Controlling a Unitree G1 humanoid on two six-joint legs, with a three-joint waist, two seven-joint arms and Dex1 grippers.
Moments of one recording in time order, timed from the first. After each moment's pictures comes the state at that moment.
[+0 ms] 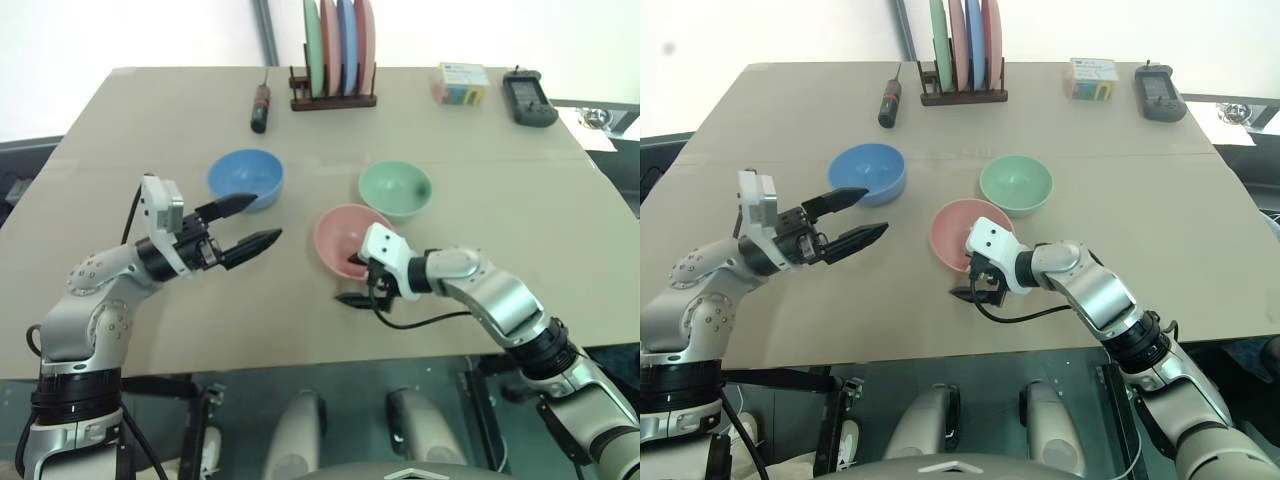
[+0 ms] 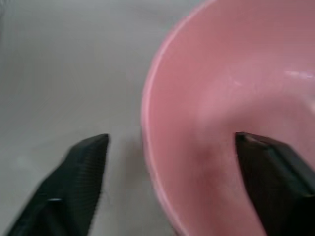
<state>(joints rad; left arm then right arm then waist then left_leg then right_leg) -0.22 0.72 0.29 -0.15 -0.72 0.39 -1.05 -0.59 -0.43 0.45 -0.28 0.23 0.76 0.80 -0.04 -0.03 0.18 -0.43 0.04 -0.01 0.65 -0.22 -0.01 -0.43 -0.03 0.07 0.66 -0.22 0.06</state>
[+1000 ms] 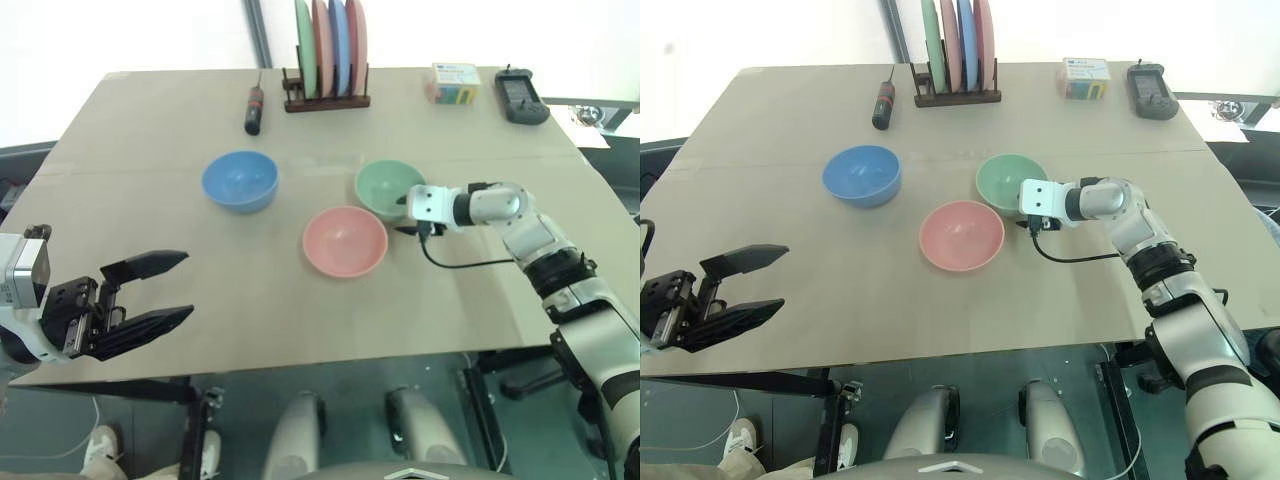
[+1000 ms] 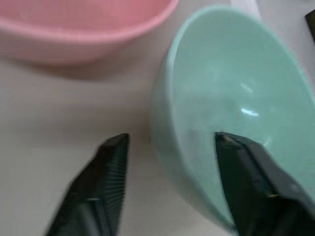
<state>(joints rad) 0.21 0.87 0.71 -0.25 -0.97 0.51 -1.39 -0.95 -0.51 0.42 0.72 -0.19 -0.26 0.94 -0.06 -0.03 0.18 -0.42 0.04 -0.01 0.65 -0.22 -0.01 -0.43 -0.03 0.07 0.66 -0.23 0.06</state>
